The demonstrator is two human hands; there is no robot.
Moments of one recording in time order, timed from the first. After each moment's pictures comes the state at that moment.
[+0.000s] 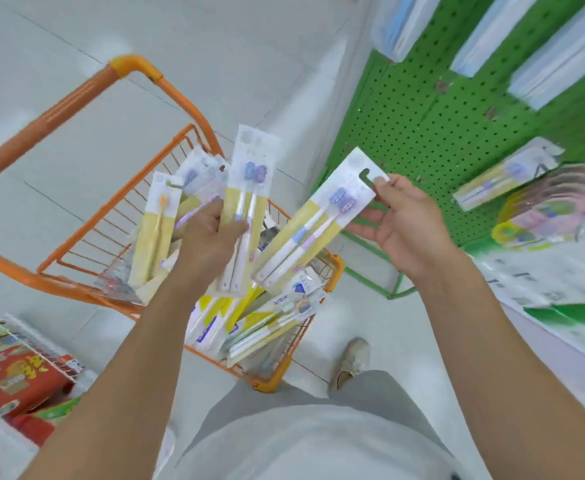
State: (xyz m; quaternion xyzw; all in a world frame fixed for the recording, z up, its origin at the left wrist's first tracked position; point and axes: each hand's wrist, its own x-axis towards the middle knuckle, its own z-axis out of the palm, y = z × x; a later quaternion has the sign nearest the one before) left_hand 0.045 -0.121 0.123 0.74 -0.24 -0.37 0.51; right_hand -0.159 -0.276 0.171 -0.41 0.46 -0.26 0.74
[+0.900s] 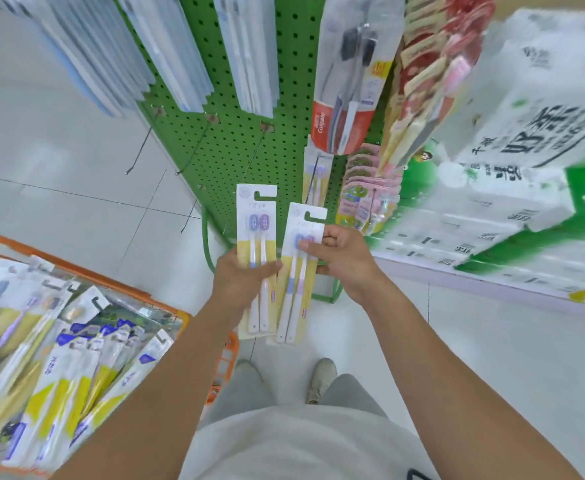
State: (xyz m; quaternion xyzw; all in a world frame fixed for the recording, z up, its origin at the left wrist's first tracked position) left_hand -0.279 -0.344 0.117 0.72 -0.24 -0.50 0.42; right_hand -0.451 -0.416 0.117 -0.43 0.53 -0.28 0.68
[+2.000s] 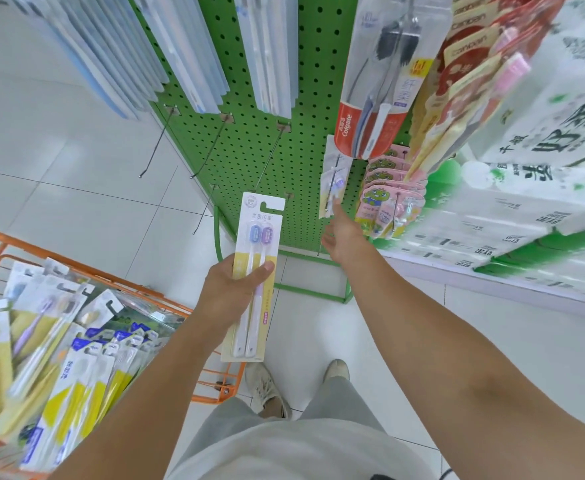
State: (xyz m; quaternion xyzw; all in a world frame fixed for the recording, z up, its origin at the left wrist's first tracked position) left_hand -0.240 -0.334 0.124 0.73 -0.27 -0.50 0.39; right_hand -0.394 -0.509 0.037 -0.14 0.67 -0.28 0.67
